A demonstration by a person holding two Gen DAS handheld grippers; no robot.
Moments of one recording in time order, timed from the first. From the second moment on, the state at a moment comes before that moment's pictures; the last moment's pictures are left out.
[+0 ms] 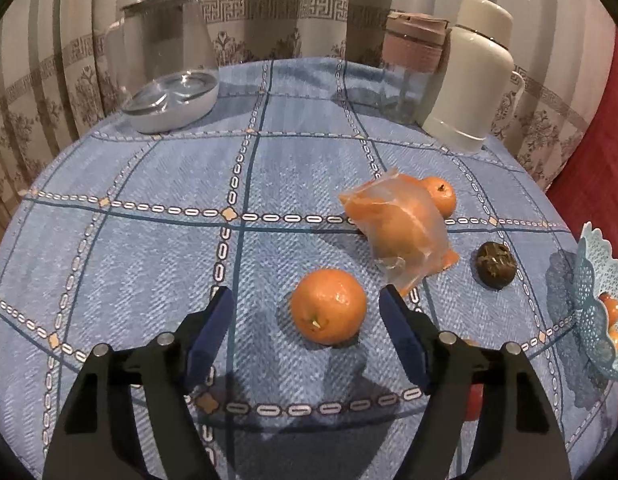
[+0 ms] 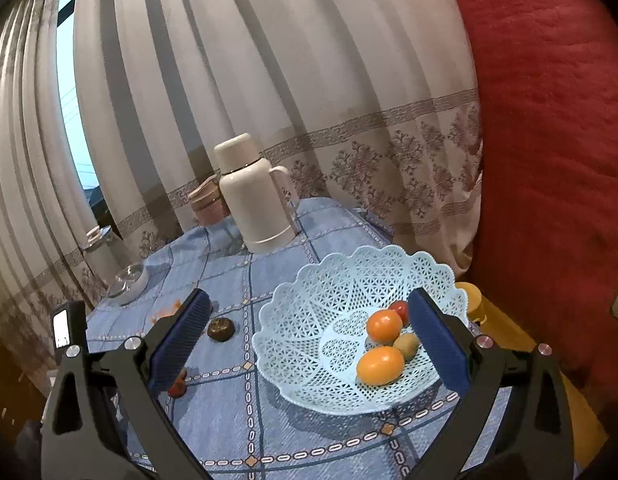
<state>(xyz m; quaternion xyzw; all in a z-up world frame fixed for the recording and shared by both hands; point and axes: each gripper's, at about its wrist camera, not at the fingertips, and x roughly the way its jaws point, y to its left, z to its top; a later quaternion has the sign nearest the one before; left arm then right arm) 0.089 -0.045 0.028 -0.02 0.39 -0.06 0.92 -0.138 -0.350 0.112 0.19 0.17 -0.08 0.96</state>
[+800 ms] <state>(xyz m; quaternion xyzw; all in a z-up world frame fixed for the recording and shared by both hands) 0.083 -0.024 0.030 -0.06 0.37 -0.09 0.92 -0.064 -0.264 0.111 0.11 0.23 0.00 0.97</state>
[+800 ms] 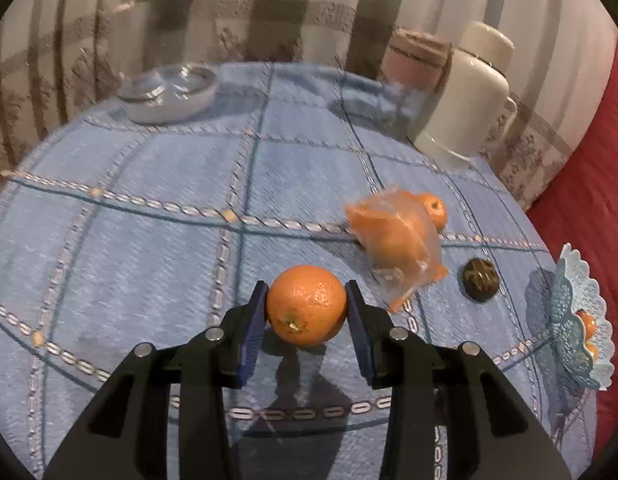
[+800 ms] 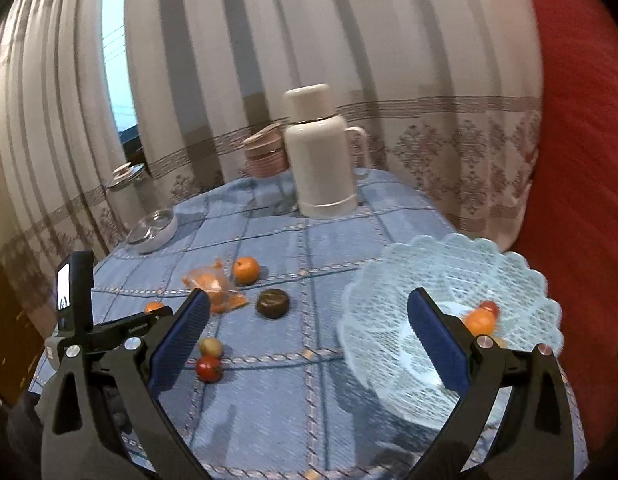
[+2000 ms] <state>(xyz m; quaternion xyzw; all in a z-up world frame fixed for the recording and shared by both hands) 0.080 0.024 0.044 -0.11 0.33 0.01 0.94 0.156 -0.141 0.027 0.03 0.42 0.12 0.90</state>
